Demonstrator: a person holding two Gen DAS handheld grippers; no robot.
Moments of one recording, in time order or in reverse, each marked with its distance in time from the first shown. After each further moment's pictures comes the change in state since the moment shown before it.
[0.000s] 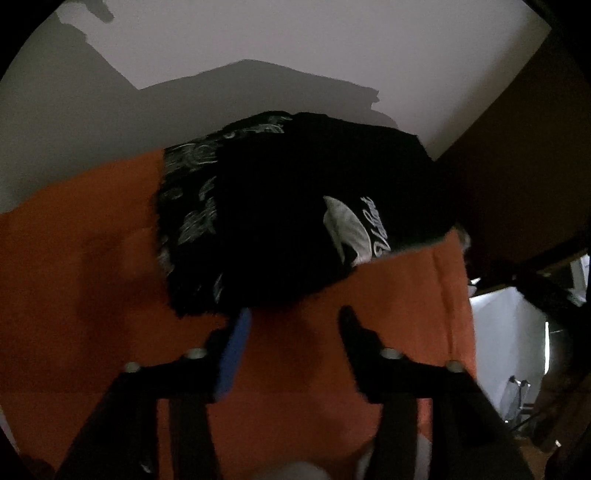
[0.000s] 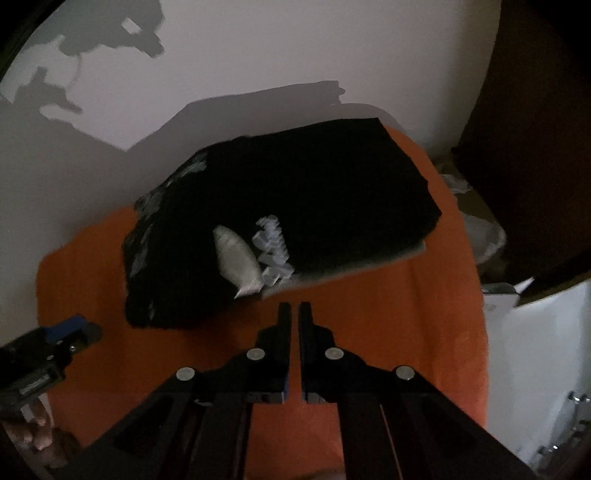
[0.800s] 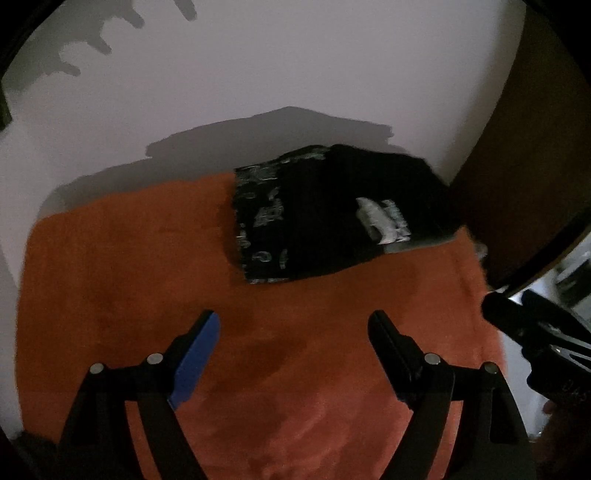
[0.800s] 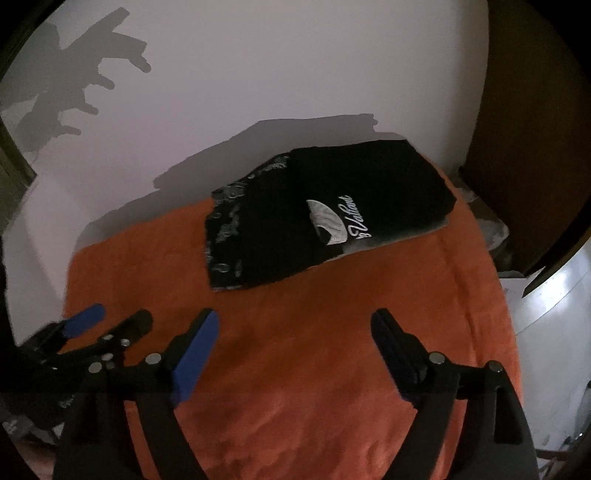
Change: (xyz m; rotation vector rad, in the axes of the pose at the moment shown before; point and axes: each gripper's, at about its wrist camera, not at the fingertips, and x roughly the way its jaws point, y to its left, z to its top) left arm -0.058 0.024 -0.108 0.024 -0.216 0.183; right arm -0.083 0.101 -0.137 -0.020 -0.192 0.042
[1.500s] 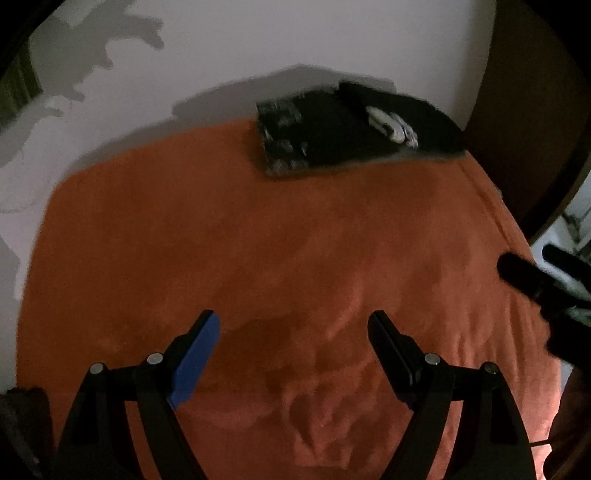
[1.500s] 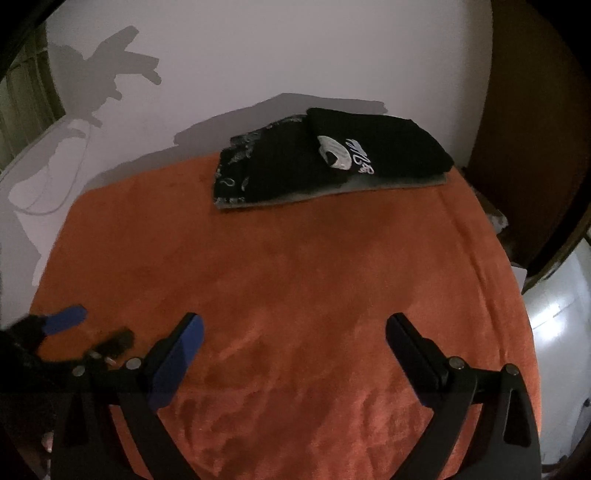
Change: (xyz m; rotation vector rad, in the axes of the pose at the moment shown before) left arm -0.026 0.015 -0.200 0.044 -0.049 0.048; right arm -0.003 0.000 -0.183 -0.121 -0.077 0.009
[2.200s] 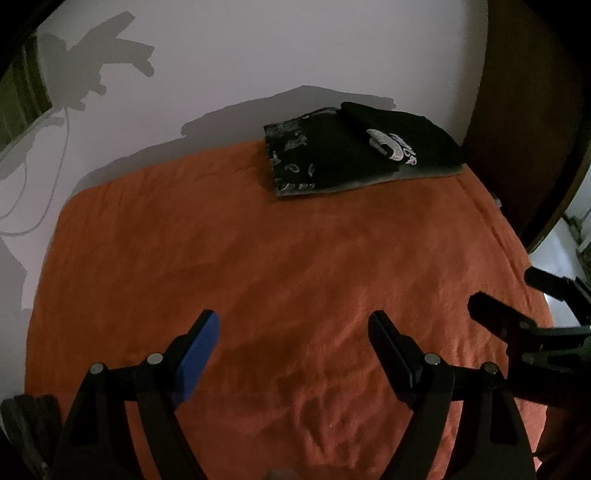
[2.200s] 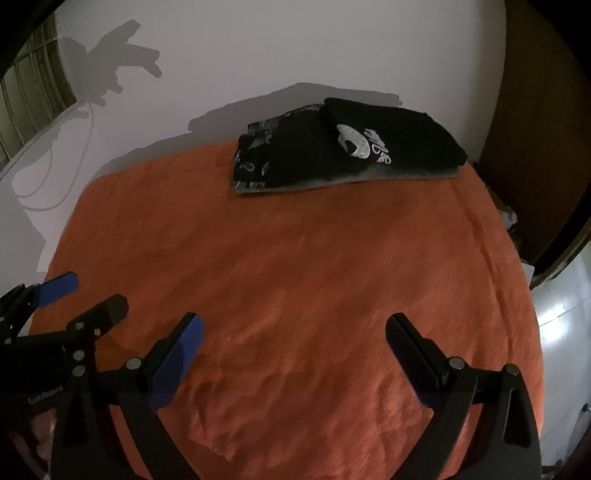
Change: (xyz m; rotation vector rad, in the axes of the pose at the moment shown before) left arm -0.024 0.010 0.004 0.000 -0.016 0.015; right arm -0.007 0.023 -0.011 -0.028 0.051 0.041
